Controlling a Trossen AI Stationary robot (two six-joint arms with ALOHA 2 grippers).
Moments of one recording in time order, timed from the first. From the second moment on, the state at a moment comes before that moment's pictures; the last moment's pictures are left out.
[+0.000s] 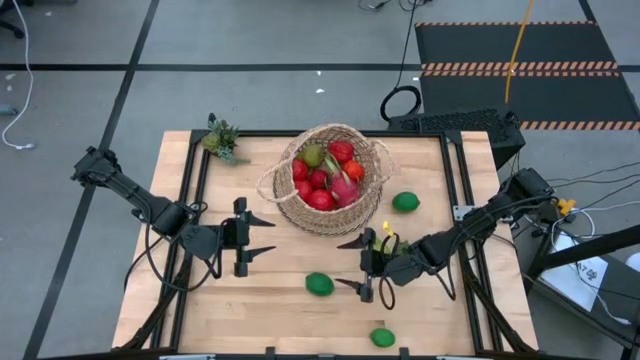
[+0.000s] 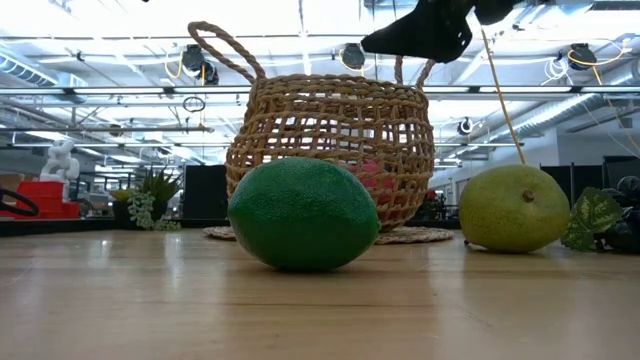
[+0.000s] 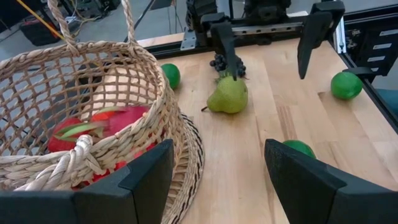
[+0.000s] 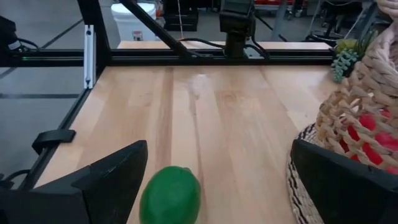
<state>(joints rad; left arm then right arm) -0.56 1.06 0.88 -0.34 -0.61 -0.13 0.53 1.54 0.81 0.35 0.58 0.22</state>
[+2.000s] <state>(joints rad) -0.51 1.72 0.95 0.13 -0.23 -0.16 0.61 1.51 0.81 0.25 0.57 0.22</state>
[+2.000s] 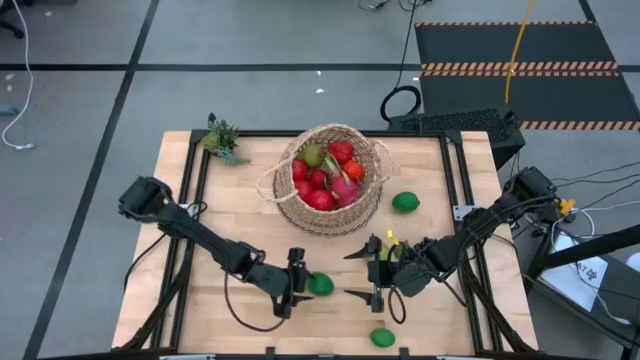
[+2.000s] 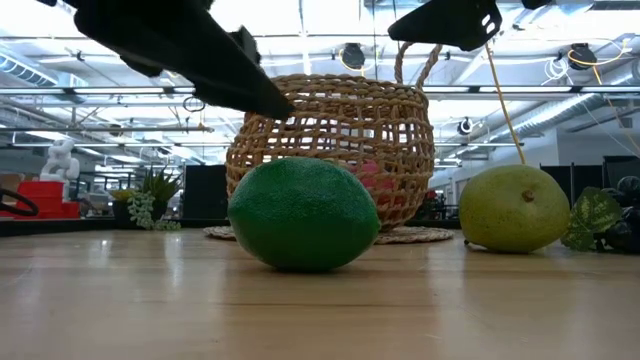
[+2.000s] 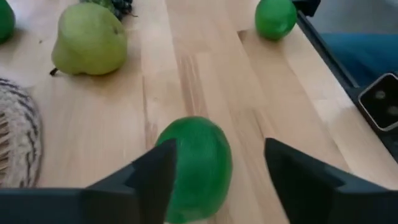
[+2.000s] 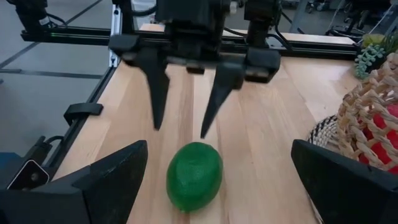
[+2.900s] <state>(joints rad) -0.44 1.92 0.99 0.14 -0.18 -0.14 0.61 1.51 0.81 0.24 0.57 0.23</state>
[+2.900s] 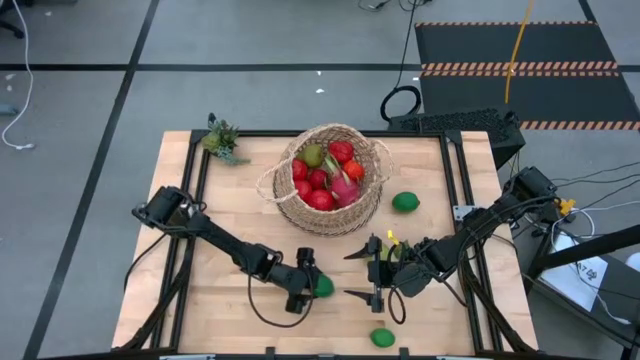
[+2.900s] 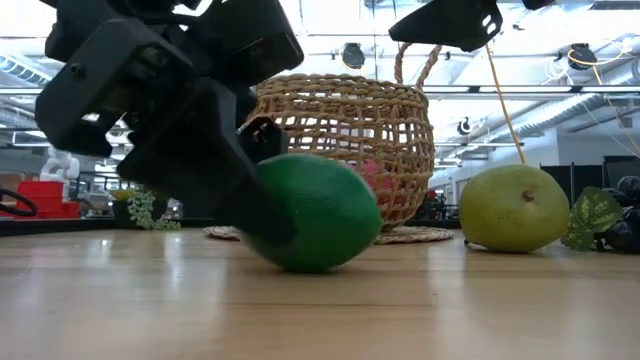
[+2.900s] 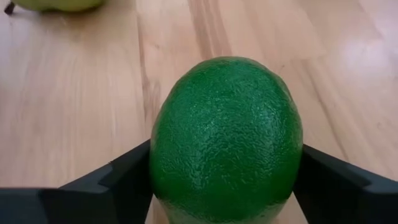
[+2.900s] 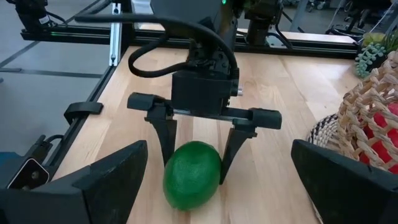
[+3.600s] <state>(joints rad) -0.49 1.59 0.99 0.01 -0.22 -0.06 0.61 1.51 0.81 0.24 0.58 0.23</state>
